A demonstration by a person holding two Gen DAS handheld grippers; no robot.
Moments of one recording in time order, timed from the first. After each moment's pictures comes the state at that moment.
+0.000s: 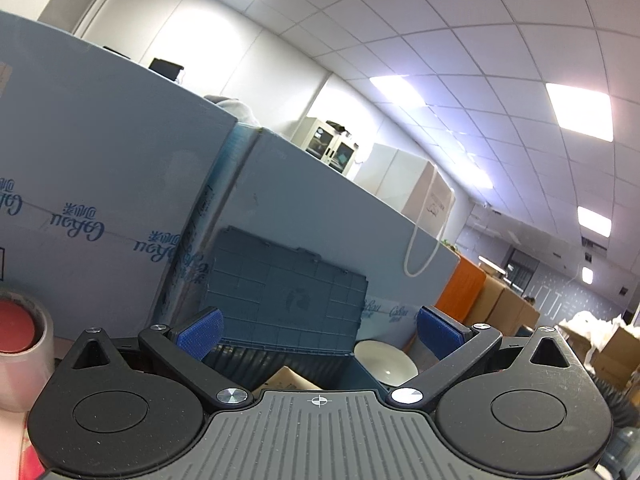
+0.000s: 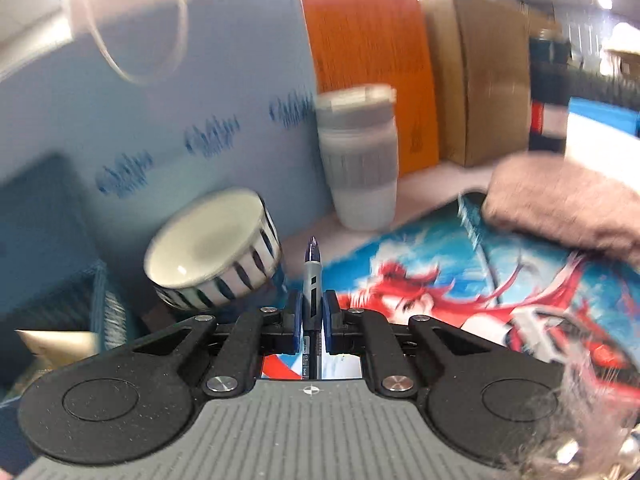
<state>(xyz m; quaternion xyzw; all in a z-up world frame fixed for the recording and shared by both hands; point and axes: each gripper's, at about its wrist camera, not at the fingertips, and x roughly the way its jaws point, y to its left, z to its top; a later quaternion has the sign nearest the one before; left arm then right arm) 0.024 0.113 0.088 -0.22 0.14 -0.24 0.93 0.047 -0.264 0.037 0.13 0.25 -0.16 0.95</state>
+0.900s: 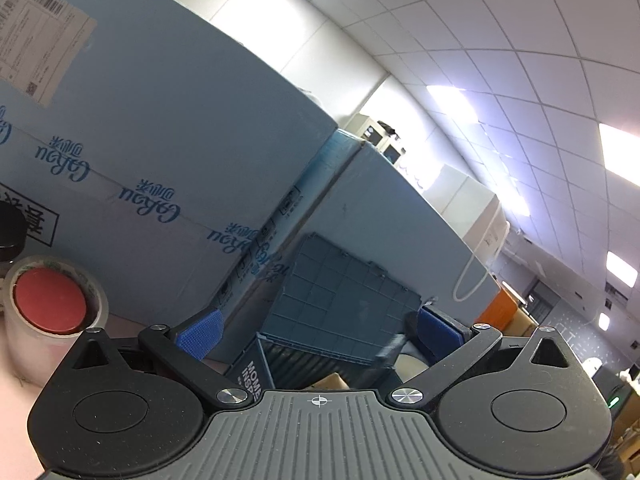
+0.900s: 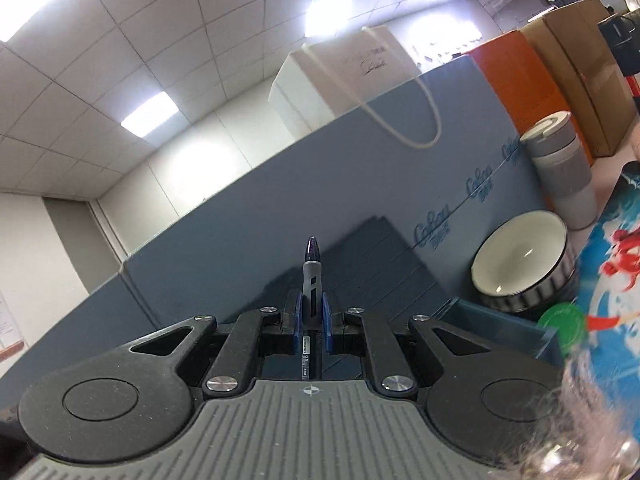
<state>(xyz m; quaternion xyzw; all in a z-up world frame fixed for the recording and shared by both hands) 0.045 0.156 0.077 -0.29 0.18 -0.19 0.92 0.054 -0.084 0.070 0.30 0.06 -0.01 0.95</state>
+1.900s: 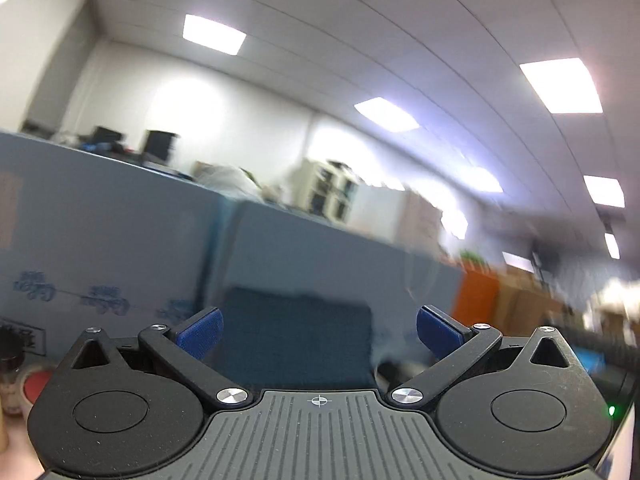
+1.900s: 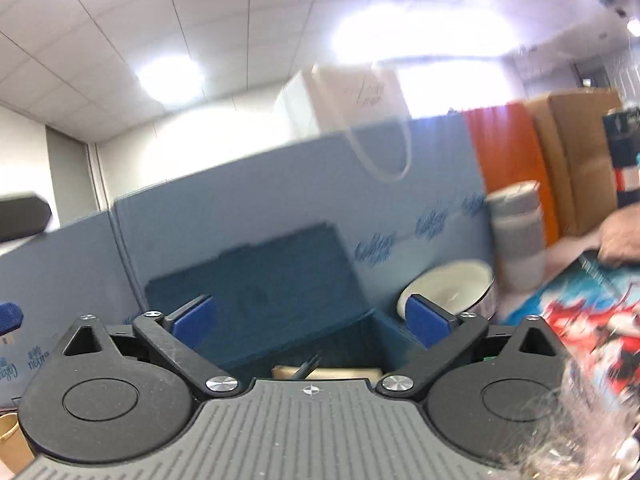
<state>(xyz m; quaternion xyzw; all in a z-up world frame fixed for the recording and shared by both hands) -0.021 0.093 0.108 -0.11 0.07 -0.22 0.97 -0.007 -0.109 0.052 0.16 0.04 -0.04 0.99</state>
